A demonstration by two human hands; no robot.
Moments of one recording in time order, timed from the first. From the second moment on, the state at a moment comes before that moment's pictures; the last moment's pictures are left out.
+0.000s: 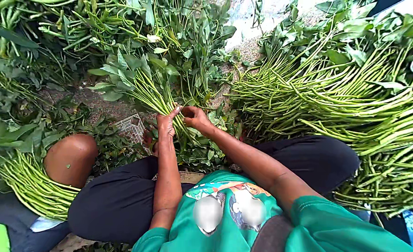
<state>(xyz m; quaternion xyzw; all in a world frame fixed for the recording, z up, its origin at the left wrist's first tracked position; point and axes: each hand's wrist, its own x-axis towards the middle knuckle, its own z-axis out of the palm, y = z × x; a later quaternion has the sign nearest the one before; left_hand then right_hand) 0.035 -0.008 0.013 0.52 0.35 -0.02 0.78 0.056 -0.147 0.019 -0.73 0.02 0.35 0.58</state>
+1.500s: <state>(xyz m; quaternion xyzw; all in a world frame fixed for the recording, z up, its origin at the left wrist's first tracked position) 0.037 0.022 0.005 0.50 0.43 0.04 0.76 0.095 -0.191 -0.039 -0.89 -0.04 0.28 0.36</state>
